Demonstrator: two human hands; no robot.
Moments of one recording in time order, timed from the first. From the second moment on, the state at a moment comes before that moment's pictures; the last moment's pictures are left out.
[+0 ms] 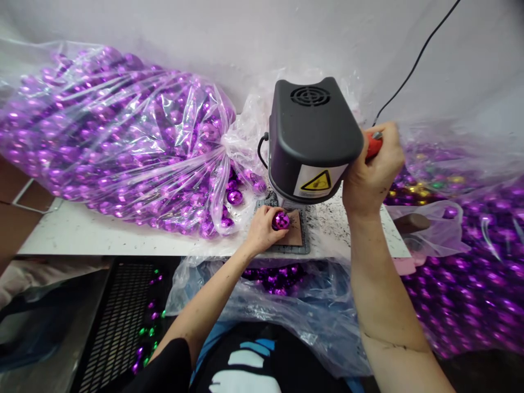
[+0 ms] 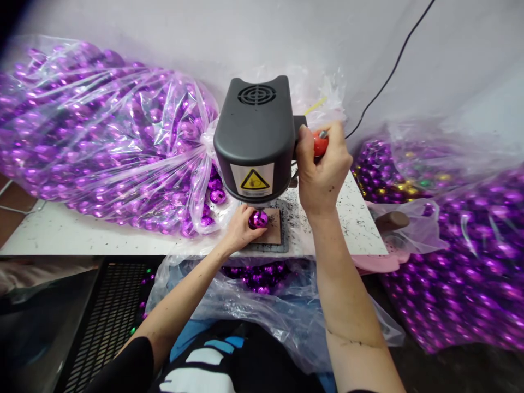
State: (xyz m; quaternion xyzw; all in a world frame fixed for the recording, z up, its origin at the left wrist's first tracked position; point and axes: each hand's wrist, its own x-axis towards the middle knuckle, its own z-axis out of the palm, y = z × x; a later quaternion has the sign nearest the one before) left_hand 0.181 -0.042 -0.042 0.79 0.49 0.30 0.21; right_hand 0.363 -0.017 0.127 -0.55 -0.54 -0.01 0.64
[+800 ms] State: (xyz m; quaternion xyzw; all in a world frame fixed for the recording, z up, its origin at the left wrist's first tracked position) left_hand 0.201 -0.047 -0.064 0.77 0.50 0.34 0.20; right_hand 0.362 -0.022 0.124 -0.54 -0.54 -0.07 0.64
